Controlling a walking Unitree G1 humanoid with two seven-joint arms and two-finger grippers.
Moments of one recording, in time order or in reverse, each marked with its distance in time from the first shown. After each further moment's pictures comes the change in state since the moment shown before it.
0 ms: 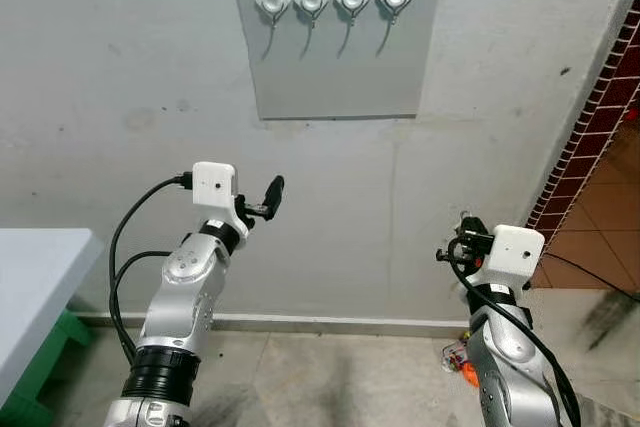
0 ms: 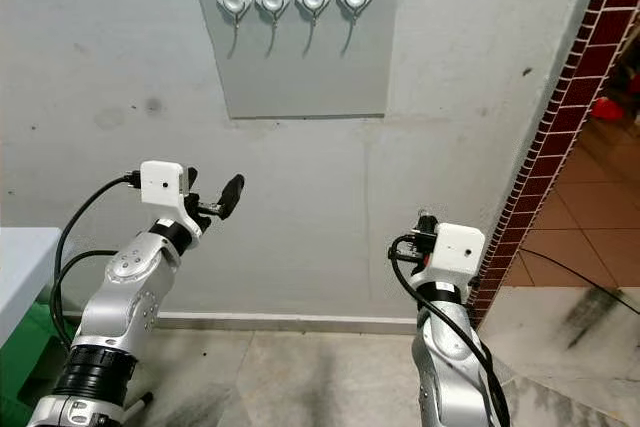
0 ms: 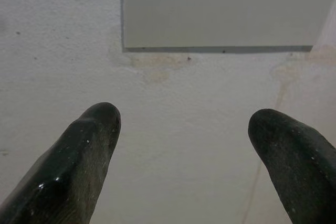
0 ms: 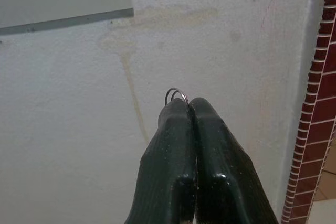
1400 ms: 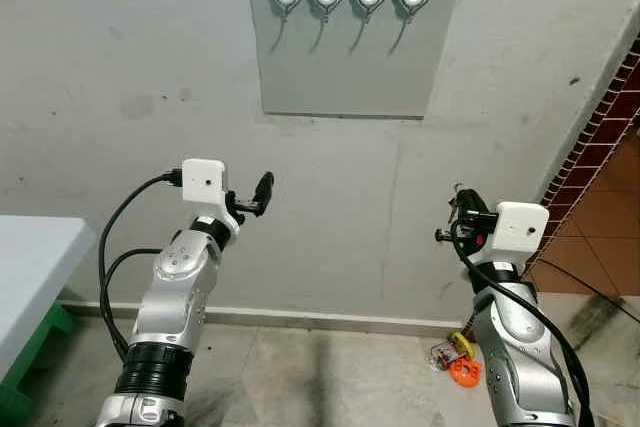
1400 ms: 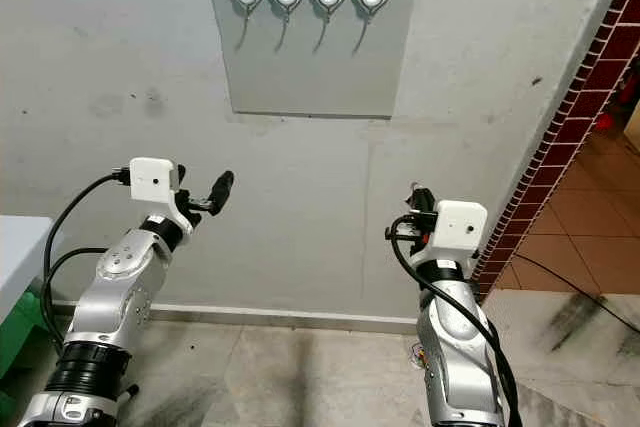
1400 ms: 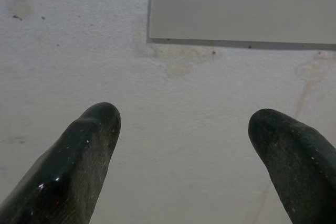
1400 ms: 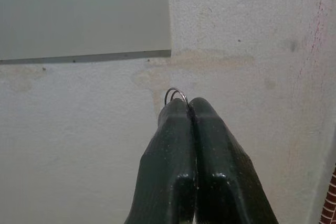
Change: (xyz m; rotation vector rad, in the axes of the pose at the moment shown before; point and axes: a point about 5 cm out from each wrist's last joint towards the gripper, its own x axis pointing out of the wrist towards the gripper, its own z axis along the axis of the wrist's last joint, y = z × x) left arm -0.001 0.010 0.003 0.028 0.005 0.022; right arm 0.012 0.006 0.025 0.009 -0.095 0.110
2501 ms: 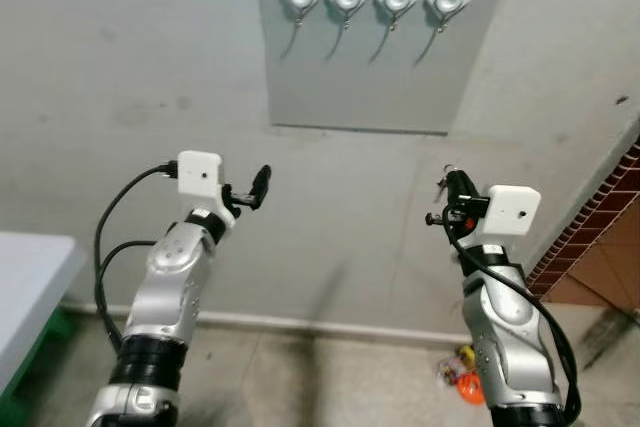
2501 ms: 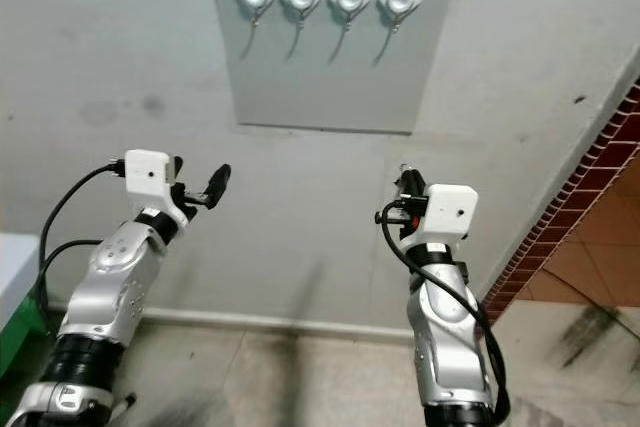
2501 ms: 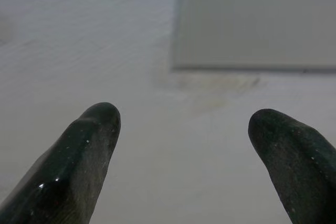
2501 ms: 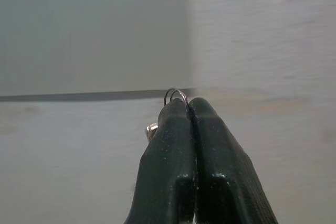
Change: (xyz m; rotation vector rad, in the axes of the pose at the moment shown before) left arm 0.007 0.006 0.011 0.016 -0.037 -0.007; right arm 0.016 0.007 0.010 0.013 -0.072 0.037
